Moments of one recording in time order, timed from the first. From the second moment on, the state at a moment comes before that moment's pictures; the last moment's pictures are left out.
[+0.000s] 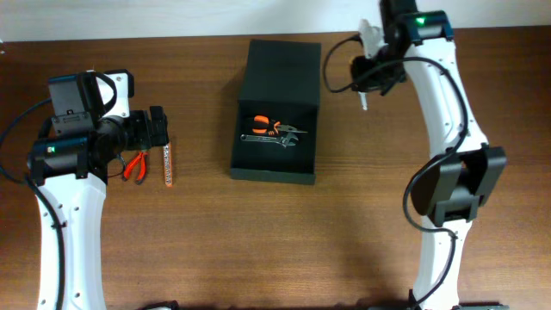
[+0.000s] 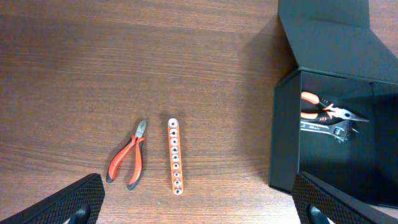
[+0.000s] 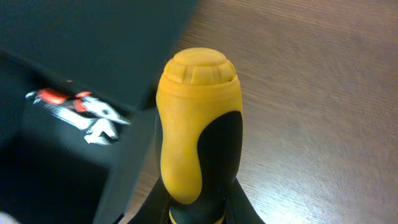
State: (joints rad) left arm 0.16 1.39 1.40 -0.92 0.14 0.05; right arm 0.13 2.27 2.35 -1.36 -0.21 -0.11
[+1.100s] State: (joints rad) left arm 0.16 1.39 1.40 -0.92 0.14 0.05; right arm 0.50 2.30 2.16 -1.33 -0.20 -0.49
